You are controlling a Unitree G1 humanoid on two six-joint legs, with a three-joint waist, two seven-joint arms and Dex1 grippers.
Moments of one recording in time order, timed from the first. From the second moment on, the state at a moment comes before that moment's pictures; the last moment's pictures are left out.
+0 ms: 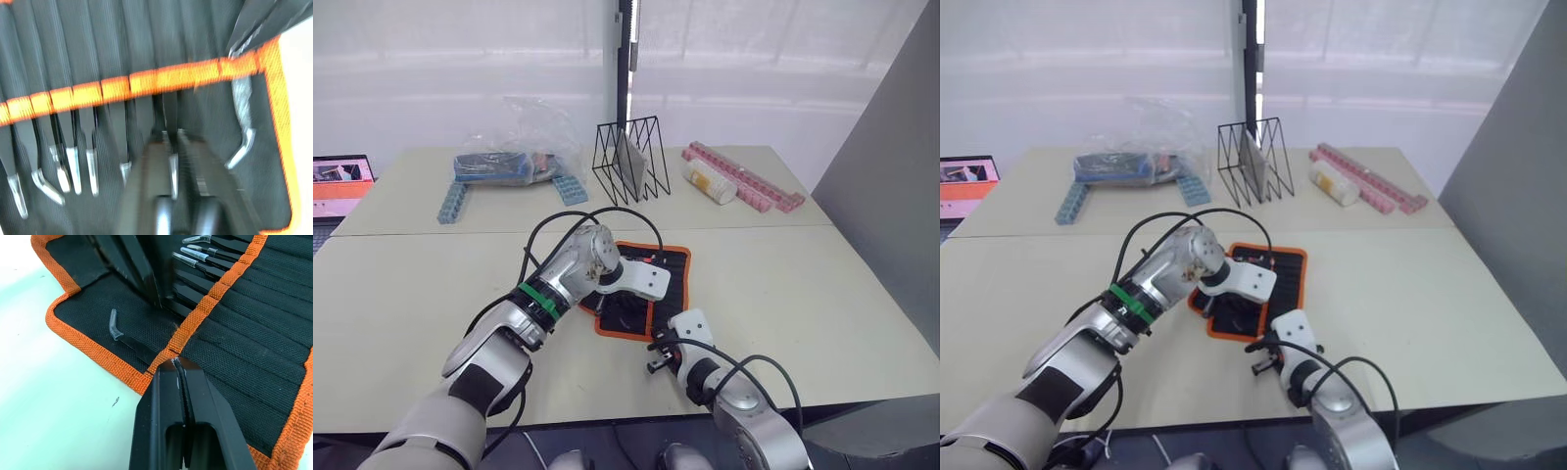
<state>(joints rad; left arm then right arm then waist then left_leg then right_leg) -1.01 0.32 -0.62 0.43 0.43 0.27 -1.43 0.10 -0.14 0.31 -0.47 0.07 0.66 0.24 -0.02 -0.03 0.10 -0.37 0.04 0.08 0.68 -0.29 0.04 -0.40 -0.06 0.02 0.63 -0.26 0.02</state>
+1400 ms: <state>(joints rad) 0.36 0.27 0.49 -0.61 -0.24 0.63 -0.73 0.03 -0.33 0.30 -0.46 0.10 0.69 0.39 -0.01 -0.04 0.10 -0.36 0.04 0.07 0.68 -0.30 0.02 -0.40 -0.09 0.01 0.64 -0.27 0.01</state>
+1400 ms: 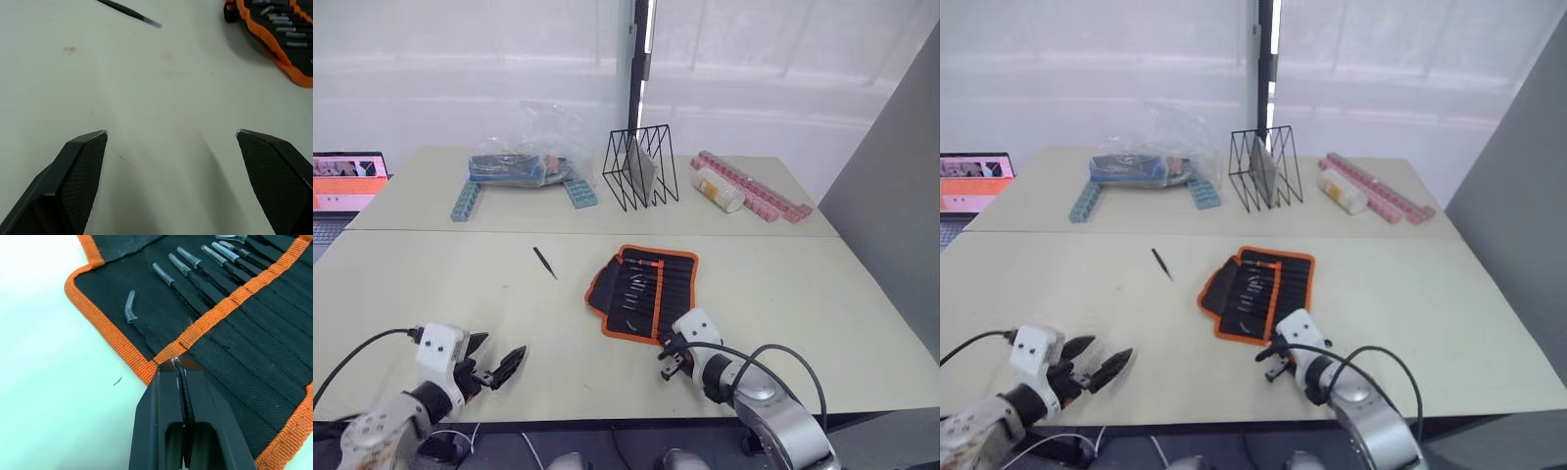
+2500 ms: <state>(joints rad) 0.13 0.10 0.22 -0.49 -0.12 0.56 -0.14 -0.02 -0.37 0.30 -0.45 0.13 0.72 0.45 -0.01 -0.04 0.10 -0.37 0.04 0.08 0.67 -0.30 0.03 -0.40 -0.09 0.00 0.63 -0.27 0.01</state>
